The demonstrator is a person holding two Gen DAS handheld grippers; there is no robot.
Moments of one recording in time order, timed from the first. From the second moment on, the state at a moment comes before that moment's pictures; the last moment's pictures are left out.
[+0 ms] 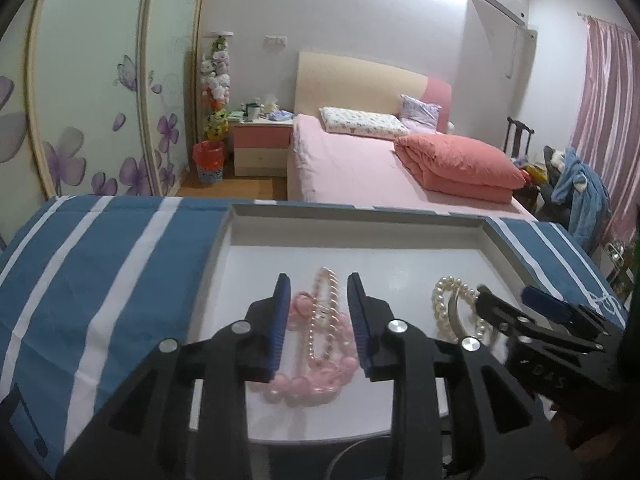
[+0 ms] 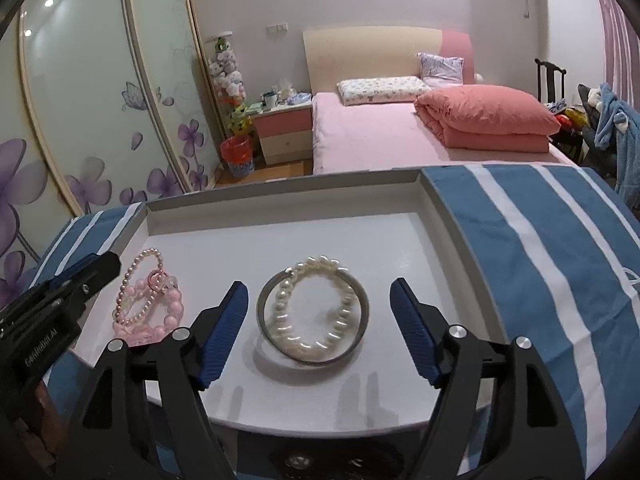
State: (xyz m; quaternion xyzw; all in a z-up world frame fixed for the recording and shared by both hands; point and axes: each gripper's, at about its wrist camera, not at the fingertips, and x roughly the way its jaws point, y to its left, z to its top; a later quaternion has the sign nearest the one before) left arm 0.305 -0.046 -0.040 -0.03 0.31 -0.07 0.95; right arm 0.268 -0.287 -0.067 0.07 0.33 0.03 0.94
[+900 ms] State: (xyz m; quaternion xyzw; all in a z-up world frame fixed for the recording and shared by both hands) left arm 0.210 0.013 -0.023 -0.04 0.31 -0.04 0.95; right arm 0.210 -0.325 -0.062 0.09 0.34 0.02 0.93
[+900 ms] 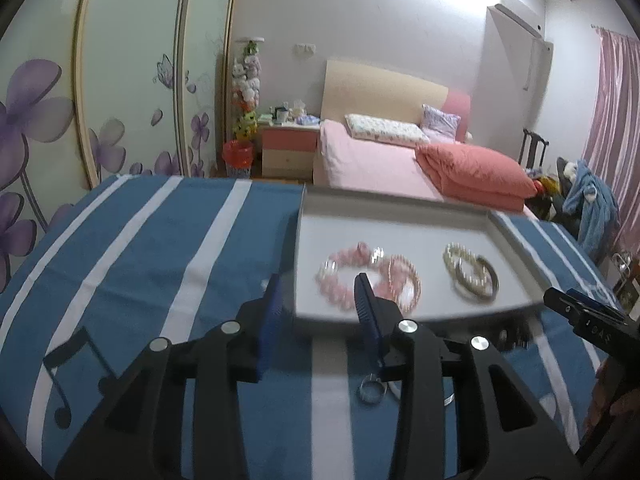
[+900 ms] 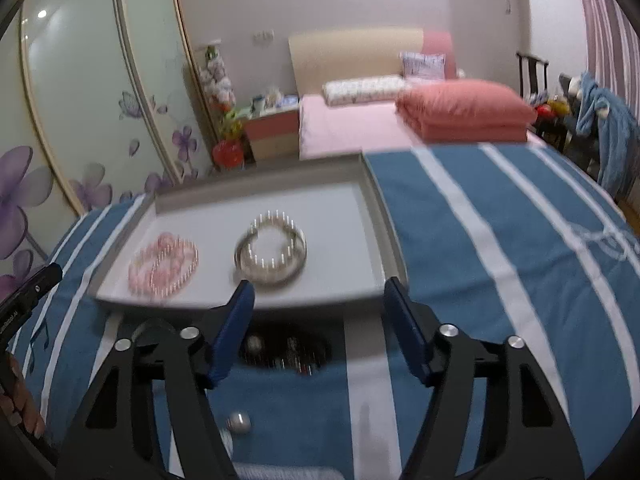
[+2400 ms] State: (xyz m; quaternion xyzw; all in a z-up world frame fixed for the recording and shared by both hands) left arm 0.201 -0.035 -0.090 0.05 0.44 -0.08 0.90; right arm 0.169 -0.284 -0.102 0.01 0.42 0.06 0.90
